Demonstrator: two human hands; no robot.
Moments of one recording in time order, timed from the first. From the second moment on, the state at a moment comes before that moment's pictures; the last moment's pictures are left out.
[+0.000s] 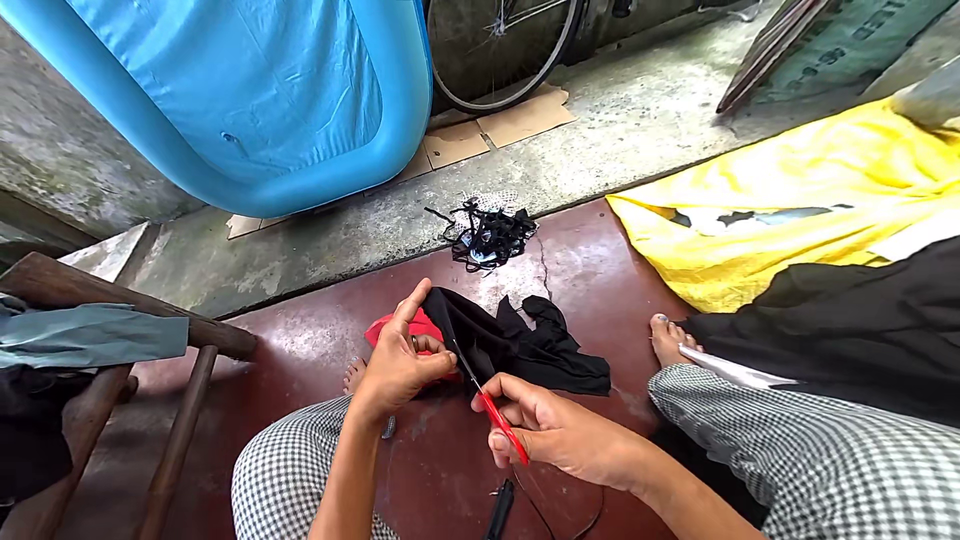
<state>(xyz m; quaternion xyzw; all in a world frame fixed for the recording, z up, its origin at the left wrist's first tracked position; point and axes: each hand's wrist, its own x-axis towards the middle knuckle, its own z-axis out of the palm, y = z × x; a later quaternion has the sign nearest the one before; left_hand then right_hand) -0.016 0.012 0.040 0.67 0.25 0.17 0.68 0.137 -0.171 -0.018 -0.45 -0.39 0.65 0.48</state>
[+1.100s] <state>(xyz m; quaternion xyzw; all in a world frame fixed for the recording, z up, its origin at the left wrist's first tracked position) -0.018 0.016 0.048 0.68 0.22 0.15 0.68 0.130 -0.171 -0.015 -0.46 -0.40 0.61 0.50</state>
